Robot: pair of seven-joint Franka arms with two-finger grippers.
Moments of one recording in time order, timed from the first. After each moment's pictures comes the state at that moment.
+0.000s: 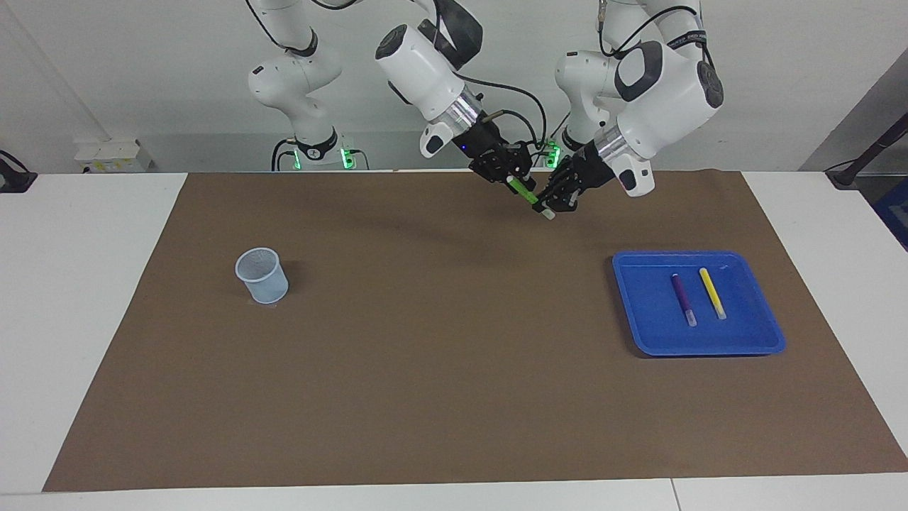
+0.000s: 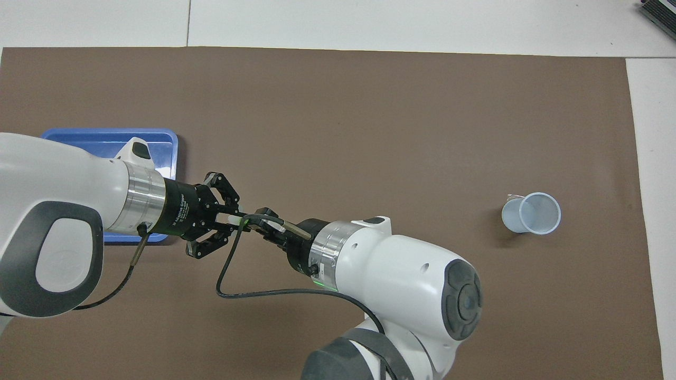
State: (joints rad) left arm -0.27 -0.13 -0.03 -2.04 -0.63 1.89 -1.35; right arm 0.71 0.02 0.05 -1.99 0.71 2.64 0.84
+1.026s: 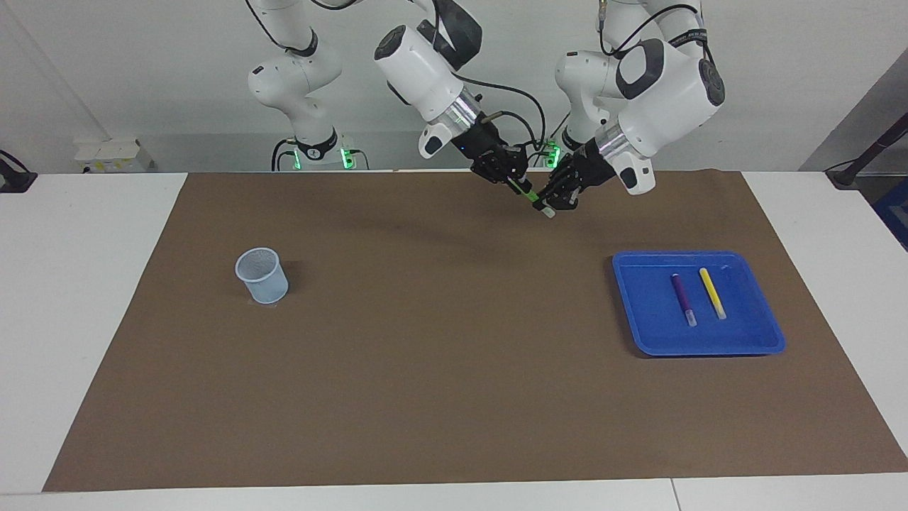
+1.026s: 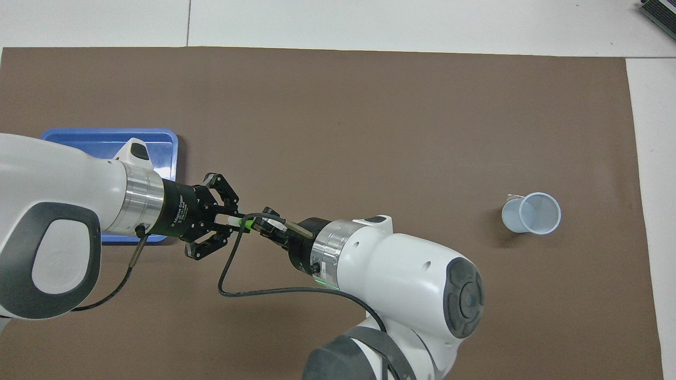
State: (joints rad) left arm -0.27 -0.13 -0.03 -2.04 -0.63 1.89 -1.35; right arm 0.71 0.02 0.05 -1.99 0.71 2.62 0.82
